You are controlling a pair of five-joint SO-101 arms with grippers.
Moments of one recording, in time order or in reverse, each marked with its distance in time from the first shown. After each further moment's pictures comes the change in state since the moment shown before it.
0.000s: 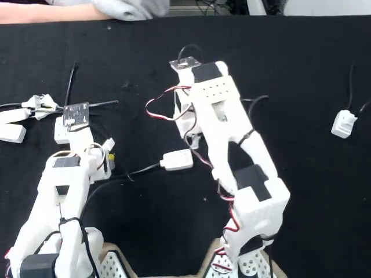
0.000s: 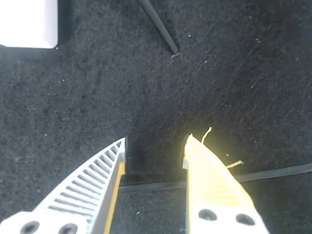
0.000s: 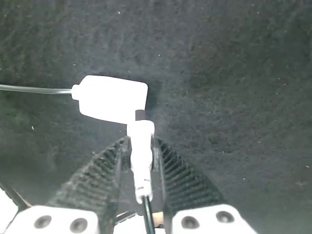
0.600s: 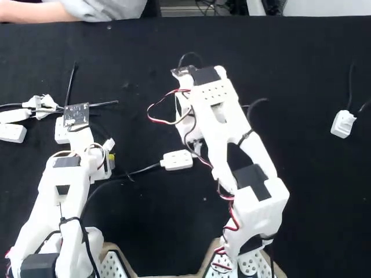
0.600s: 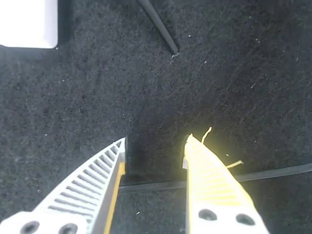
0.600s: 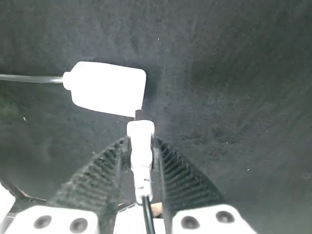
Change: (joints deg) left arm 0.0 0.0 0.0 0.0 0.0; right arm 0.1 0.0 4.1 0.1 0.0
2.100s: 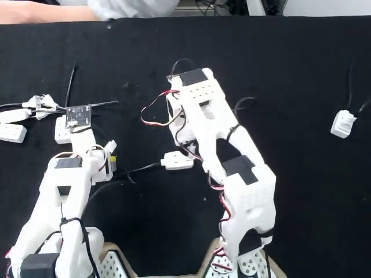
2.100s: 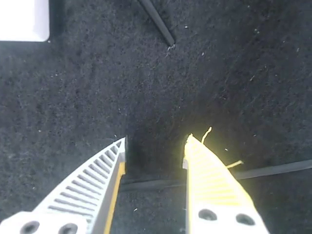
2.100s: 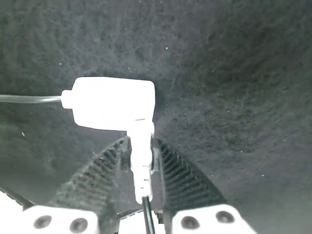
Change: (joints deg) left arm 0.8 0.0 0.9 0.0 0.0; right arm -1.9 9.5 -4.8 0.0 -4.3
